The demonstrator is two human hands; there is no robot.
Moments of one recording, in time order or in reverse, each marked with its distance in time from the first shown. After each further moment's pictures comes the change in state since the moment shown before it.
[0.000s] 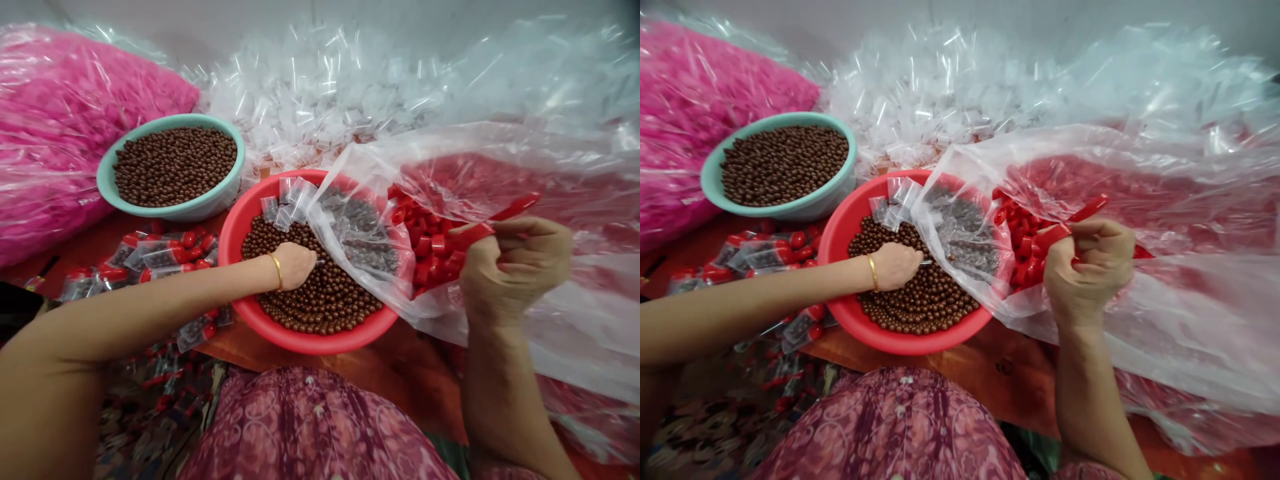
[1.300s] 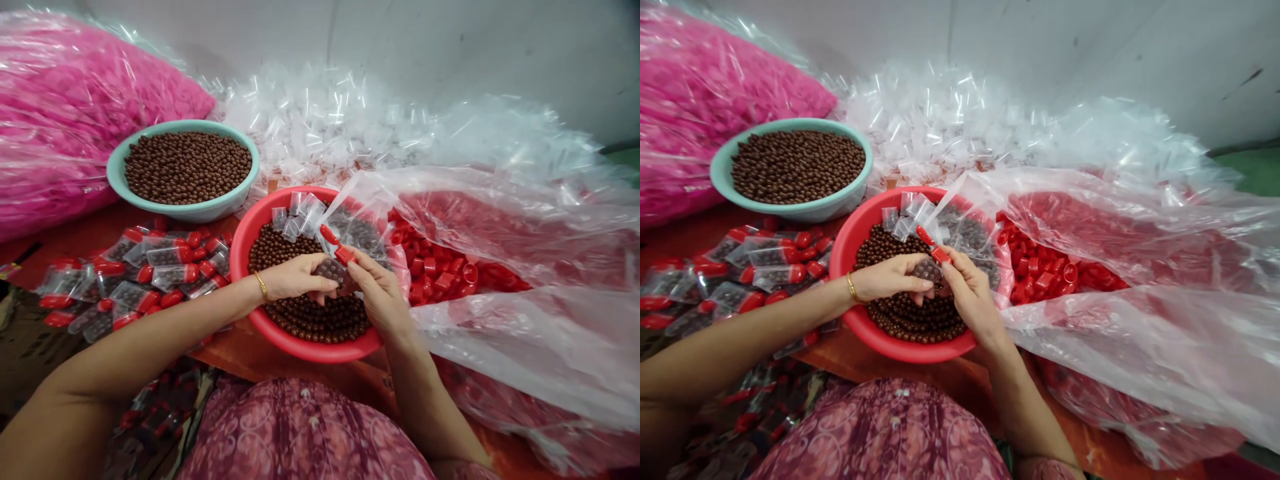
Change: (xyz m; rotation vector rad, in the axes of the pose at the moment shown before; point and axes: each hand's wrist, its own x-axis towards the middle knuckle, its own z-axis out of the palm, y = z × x) left_hand -0.032 -0.002 0.005 -1.791 0.151 0.208; right_hand -0.075 -0.062 0.044 0.516 -0.901 0.378
